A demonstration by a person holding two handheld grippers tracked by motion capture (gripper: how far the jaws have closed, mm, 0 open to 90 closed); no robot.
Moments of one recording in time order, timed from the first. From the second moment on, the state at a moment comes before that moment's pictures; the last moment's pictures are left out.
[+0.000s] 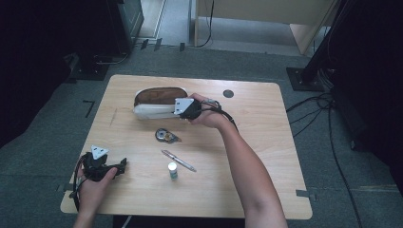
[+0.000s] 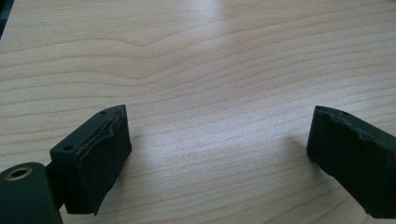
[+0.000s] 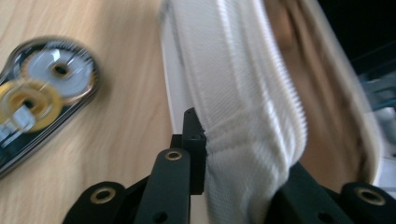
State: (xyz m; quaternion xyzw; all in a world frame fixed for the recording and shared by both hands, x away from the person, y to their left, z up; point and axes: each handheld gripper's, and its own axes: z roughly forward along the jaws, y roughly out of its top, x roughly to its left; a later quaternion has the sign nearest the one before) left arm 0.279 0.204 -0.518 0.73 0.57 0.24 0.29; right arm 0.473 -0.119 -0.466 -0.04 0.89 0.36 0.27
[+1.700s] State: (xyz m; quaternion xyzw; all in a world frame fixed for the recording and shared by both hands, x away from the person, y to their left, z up) left arm 0.278 0.203 -0.518 0.73 0.57 0.23 0.30; right arm 0.293 -0.208 -0.468 0.30 0.83 0.29 0.38
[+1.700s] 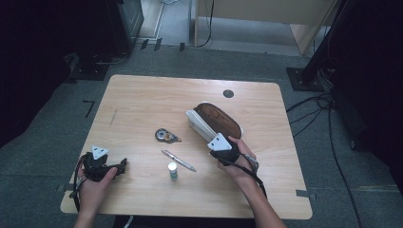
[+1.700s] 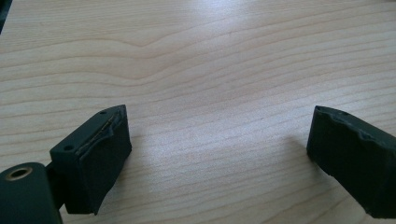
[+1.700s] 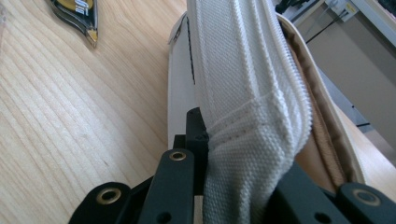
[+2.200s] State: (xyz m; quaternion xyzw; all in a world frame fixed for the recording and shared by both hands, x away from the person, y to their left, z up) left arm 0.278 0.203 -0.518 0.73 0.57 0.23 0.30; right arm 0.295 -0.187 -0.475 0.31 0.83 0.32 0.33
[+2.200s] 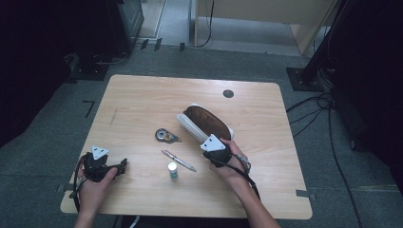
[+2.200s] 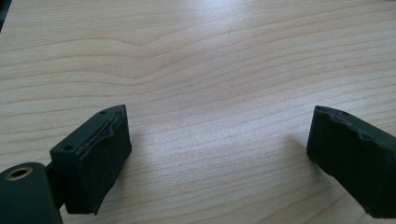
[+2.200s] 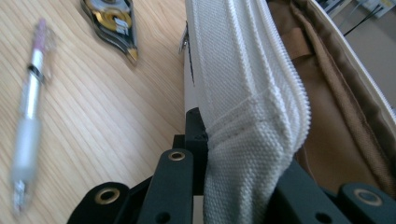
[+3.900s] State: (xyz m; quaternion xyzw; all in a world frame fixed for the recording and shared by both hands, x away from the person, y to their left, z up) left arm 0.278 0.202 -0.518 0.73 0.56 0.23 0.29; right arm 0.257 -0.181 -0.429 0.32 0.78 0.52 0.15
